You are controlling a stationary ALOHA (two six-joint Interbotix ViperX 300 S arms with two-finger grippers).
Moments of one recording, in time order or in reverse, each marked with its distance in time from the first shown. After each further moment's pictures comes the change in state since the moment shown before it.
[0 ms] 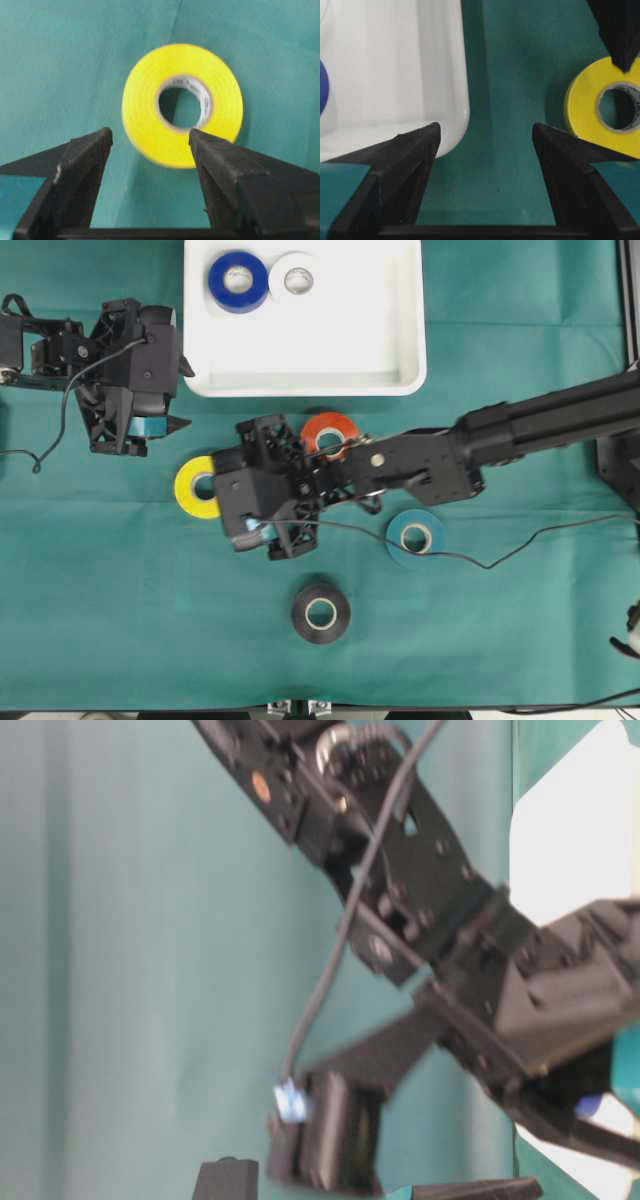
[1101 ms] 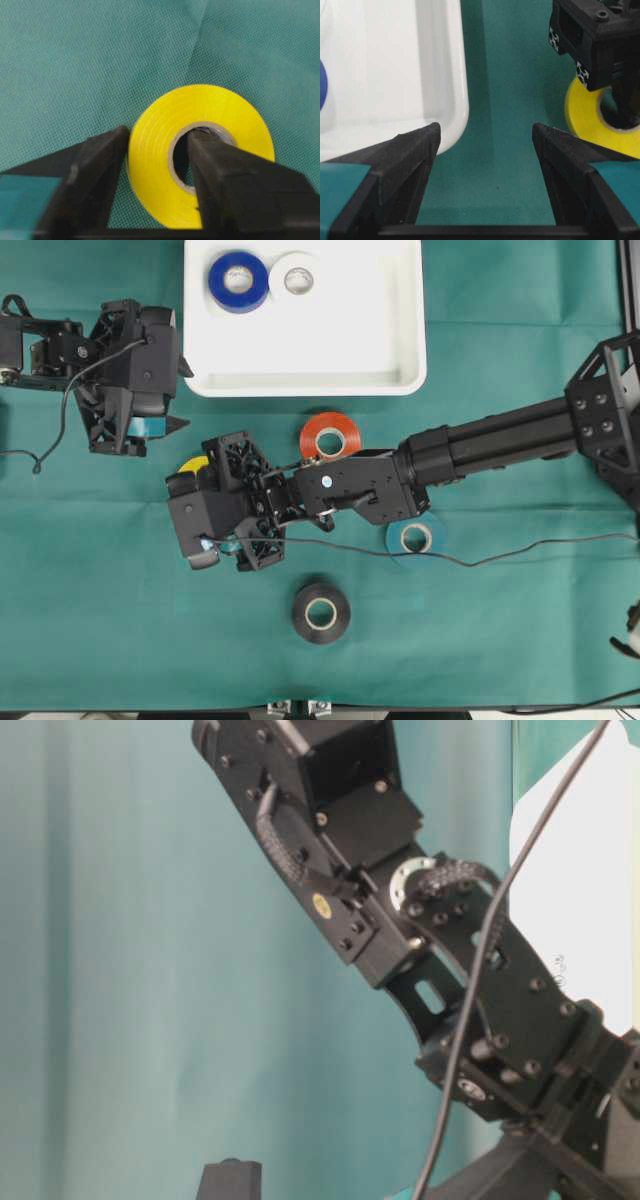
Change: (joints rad) left arm 0.000 0.000 0.006 -0.002 0.000 0.000; right arm 0.015 0.156 -0.192 -0.021 0.106 -0.005
